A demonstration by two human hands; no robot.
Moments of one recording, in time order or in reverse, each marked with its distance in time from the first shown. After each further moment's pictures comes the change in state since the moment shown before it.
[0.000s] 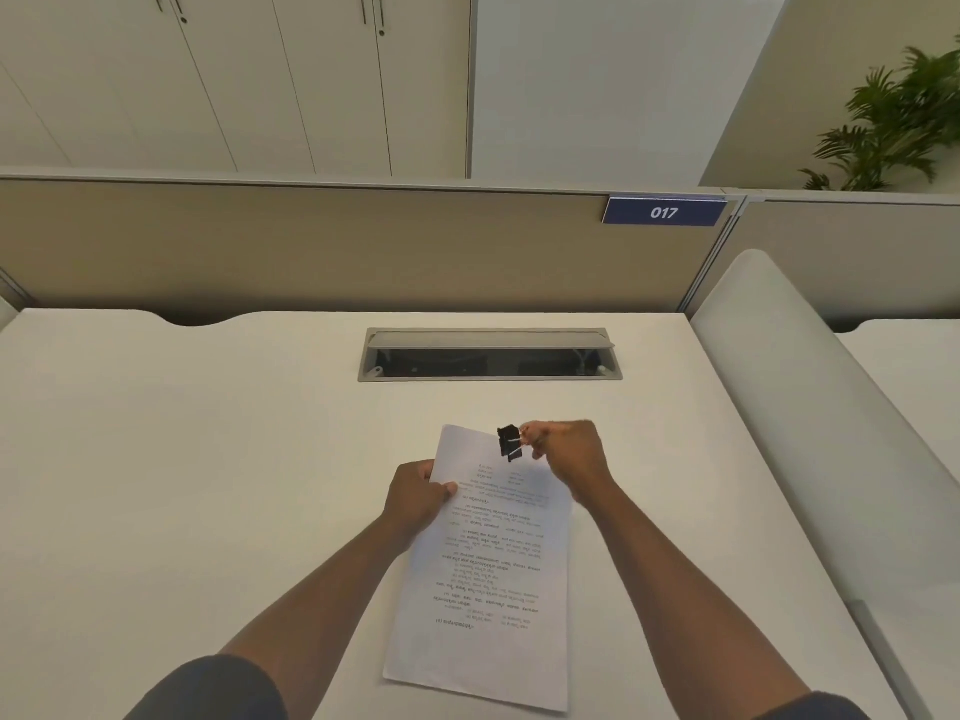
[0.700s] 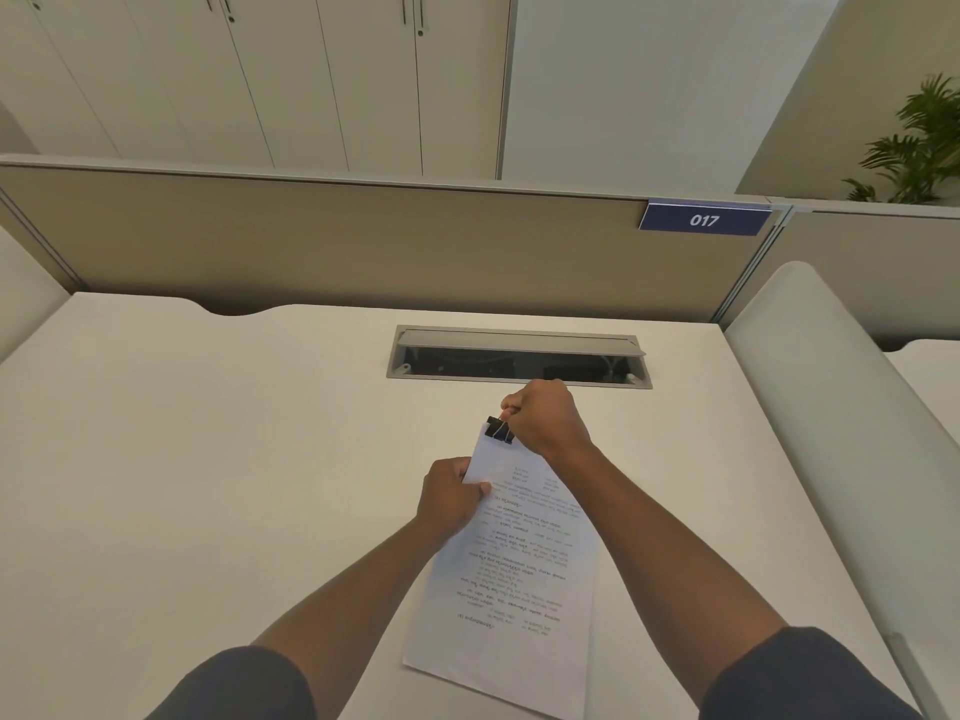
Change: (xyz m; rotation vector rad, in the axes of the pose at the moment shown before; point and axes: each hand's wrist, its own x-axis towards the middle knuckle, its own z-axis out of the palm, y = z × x) left_hand -0.006 0.002 0.007 0.042 0.018 0.123; right_hand 0.010 -0.058 0.056 -0.792 -0.090 -0.348
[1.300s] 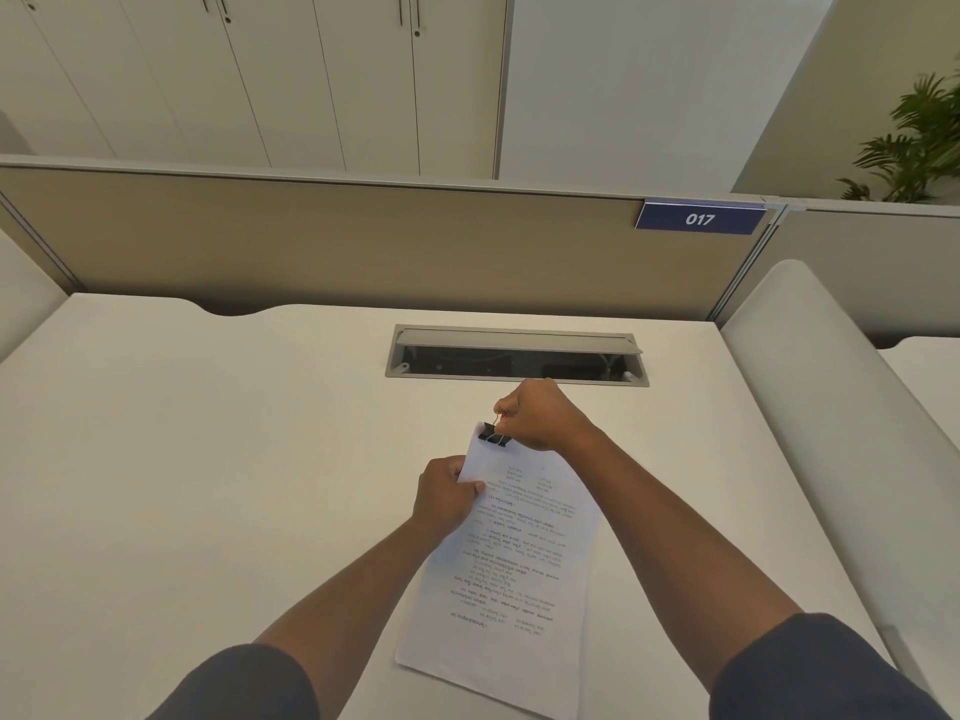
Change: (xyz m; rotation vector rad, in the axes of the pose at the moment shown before) left_hand -0.004 0.000 -0.005 0.068 0.009 0.031; right_hand 0.009 0.003 -0.003 -0.108 -0.229 -0.107
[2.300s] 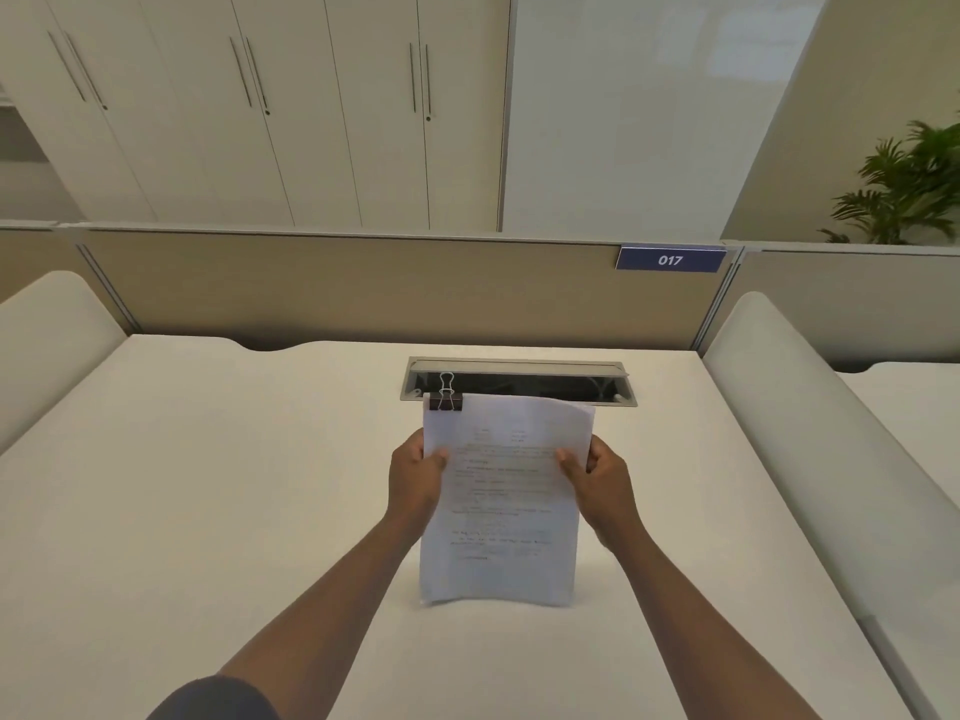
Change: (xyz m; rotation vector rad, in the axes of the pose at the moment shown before) left_hand -0.077 0.043 -0.046 -0.306 0.248 0.208; right_hand -0.133 0.043 0.034 0.909 0.470 -0.001
